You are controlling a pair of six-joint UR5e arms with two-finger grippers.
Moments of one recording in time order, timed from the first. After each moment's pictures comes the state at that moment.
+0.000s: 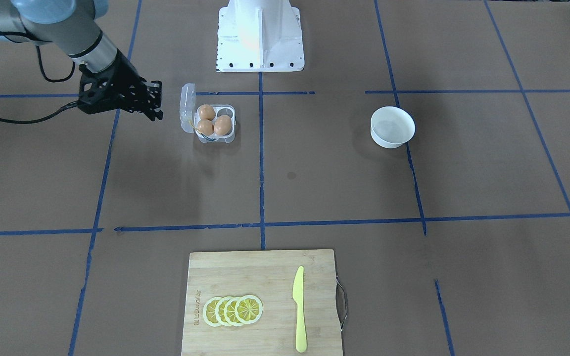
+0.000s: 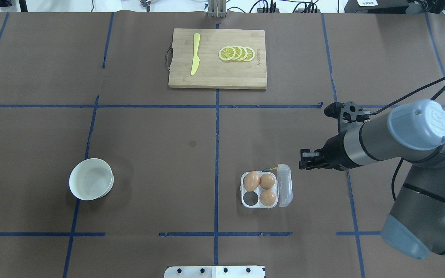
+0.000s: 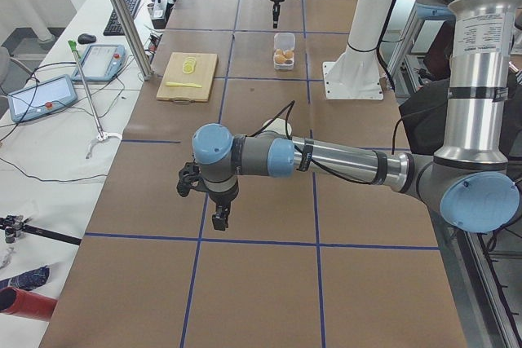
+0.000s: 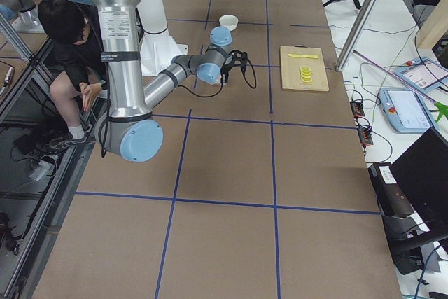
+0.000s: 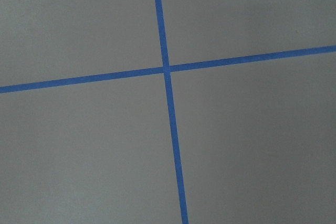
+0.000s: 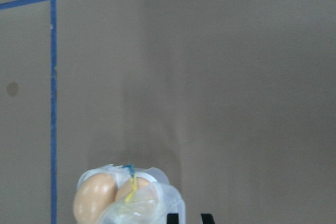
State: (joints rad) left arm -1.56 -1.56 -1.74 -1.45 -2.35 0.10; right arm 0.57 -1.40 2.03 -1.16 2.01 1.31
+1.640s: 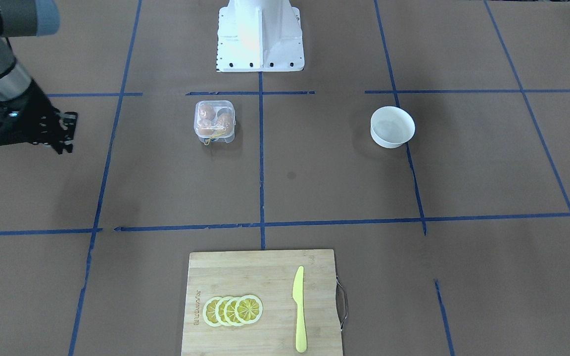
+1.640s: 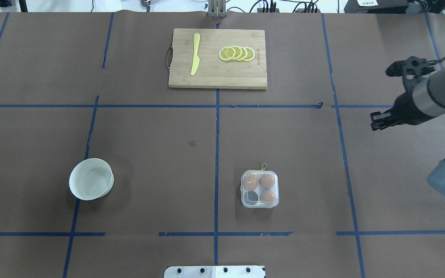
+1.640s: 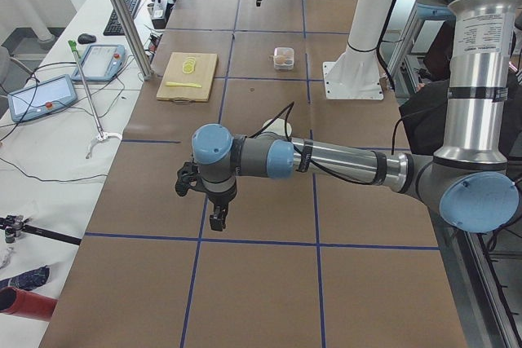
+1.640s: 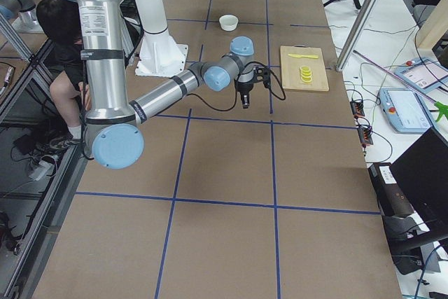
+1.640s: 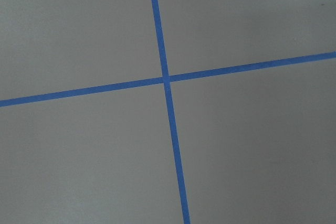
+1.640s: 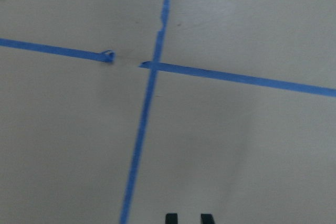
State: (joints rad) left arm -1.56 -1.56 -1.73 -1.48 -2.34 0.10; right arm 0.98 -1.54 1.99 -1.42 2.11 0.65
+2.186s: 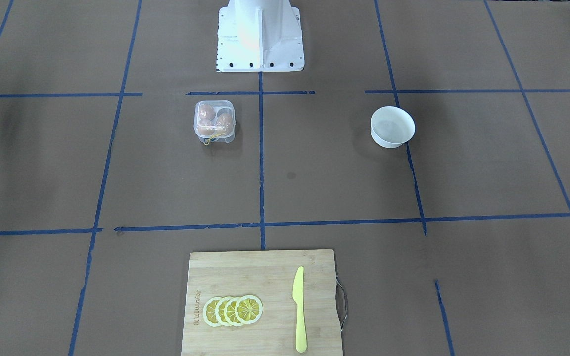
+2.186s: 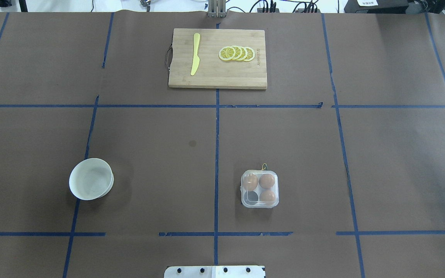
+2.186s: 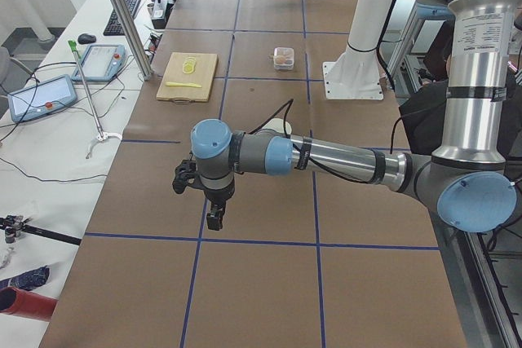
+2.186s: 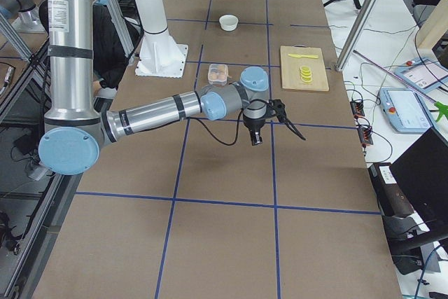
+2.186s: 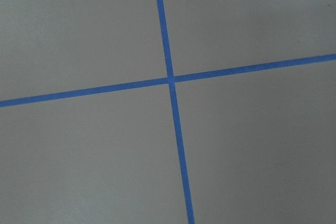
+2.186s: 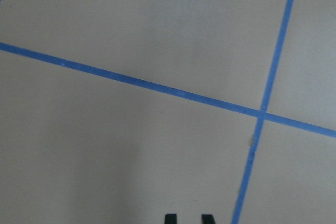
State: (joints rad) left arm -1.56 -1.57 -1.75 -1.47 -2.29 0.09; right arm 1.39 -1.63 1.81 -1.49 2.23 0.06
